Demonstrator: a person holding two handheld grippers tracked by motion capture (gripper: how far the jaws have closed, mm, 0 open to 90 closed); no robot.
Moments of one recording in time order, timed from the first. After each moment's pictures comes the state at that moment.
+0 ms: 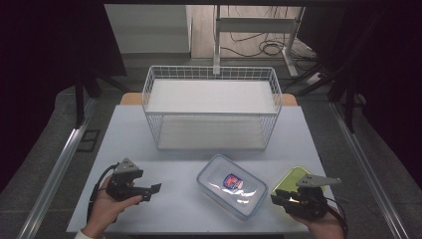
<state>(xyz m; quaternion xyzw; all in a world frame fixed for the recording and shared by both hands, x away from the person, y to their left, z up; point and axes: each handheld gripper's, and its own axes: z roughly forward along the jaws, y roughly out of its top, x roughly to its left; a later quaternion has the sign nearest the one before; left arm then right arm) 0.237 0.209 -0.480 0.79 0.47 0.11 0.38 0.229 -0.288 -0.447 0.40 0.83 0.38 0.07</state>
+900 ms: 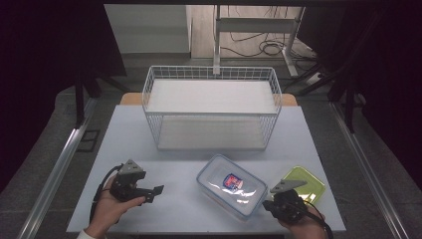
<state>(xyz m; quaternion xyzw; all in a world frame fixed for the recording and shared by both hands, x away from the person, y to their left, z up) 0.239 0.203 -0.487 0.80 0.47 0.10 0.37 0.231 -0.246 -0.472 0.39 0.88 0.26 0.09</state>
